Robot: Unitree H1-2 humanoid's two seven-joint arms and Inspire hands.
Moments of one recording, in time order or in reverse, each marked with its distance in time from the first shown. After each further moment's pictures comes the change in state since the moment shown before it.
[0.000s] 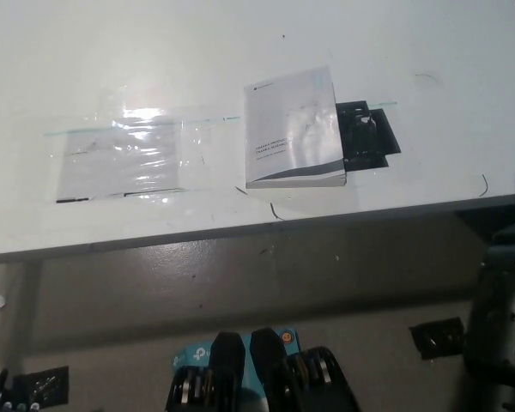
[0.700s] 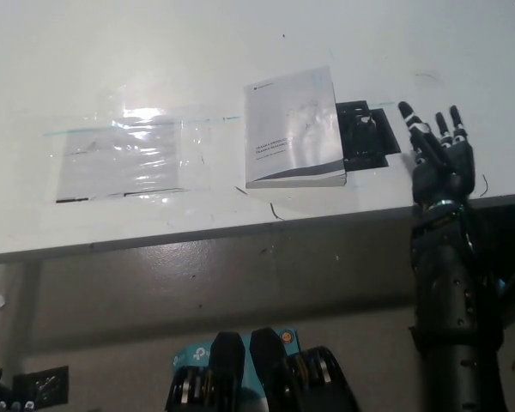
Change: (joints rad) left_arm 0.014 -0.001 -0.016 -0.030 -0.001 -0.005 0.001; right_arm -0.121 0.019 0.045 0.364 0.107 0.115 0.152
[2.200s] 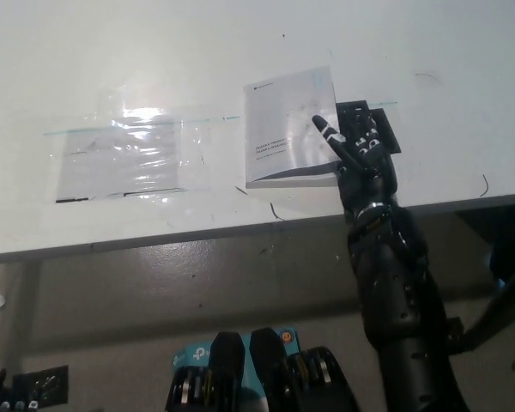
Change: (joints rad) left_arm 0.011 0.005 -0.035 0.002 -0.024 -0.002 0.000; right_arm -0.041 0.094 0.059 0.130 -0.043 0.004 0.075
